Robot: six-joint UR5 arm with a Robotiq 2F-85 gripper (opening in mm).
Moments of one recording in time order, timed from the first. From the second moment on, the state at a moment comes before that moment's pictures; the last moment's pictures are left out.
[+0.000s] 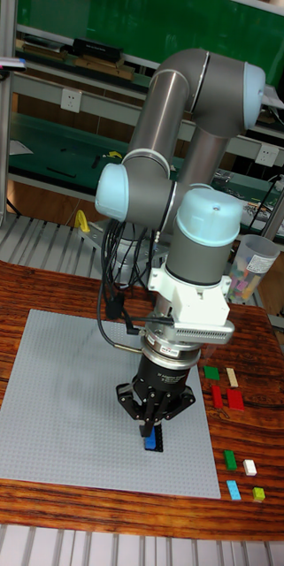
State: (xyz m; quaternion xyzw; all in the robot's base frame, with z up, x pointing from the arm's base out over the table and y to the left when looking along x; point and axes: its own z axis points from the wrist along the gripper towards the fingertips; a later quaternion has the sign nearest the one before) arm 0.681 0.057 0.051 -0.07 0.99 0.01 0.07
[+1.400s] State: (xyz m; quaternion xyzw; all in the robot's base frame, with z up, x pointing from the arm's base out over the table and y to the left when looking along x) arm 0.660 0.068 0.035 -0.07 1.00 0.02 0.06
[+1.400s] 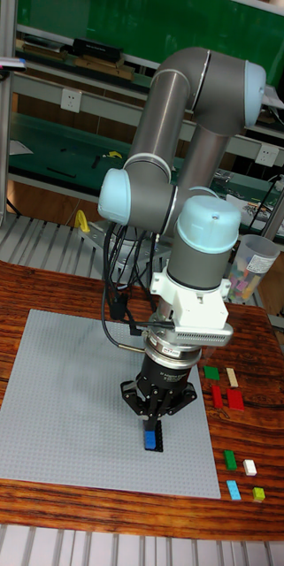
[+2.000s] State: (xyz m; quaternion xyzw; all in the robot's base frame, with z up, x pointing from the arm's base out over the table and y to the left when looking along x) arm 0.653 0.066 0.031 -0.07 1.00 0.01 0.04
